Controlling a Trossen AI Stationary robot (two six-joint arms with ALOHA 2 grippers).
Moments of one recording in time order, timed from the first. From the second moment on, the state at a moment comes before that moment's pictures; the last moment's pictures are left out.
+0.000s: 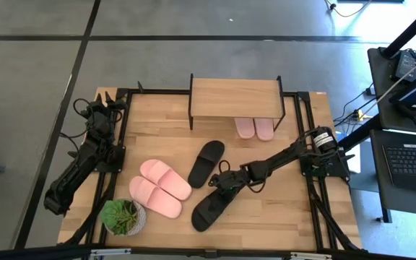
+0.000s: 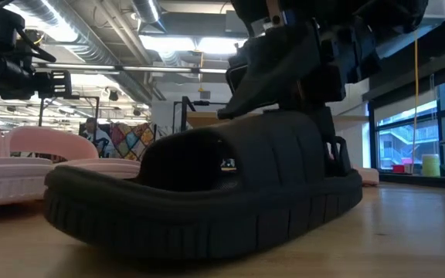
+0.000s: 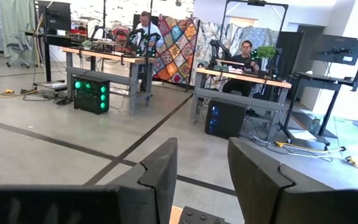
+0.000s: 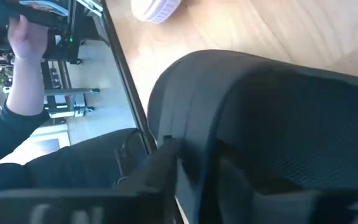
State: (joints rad) left arm 1.07 0.01 0.01 0.06 -0.80 -0.13; right arm 0.31 1.96 1.01 0.34 -0.34 1.22
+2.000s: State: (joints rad) left arm 1.07 0.01 0.01 0.06 -0.79 -0.13; right arm -0.07 1.14 1.01 -0.02 1.34 1.28
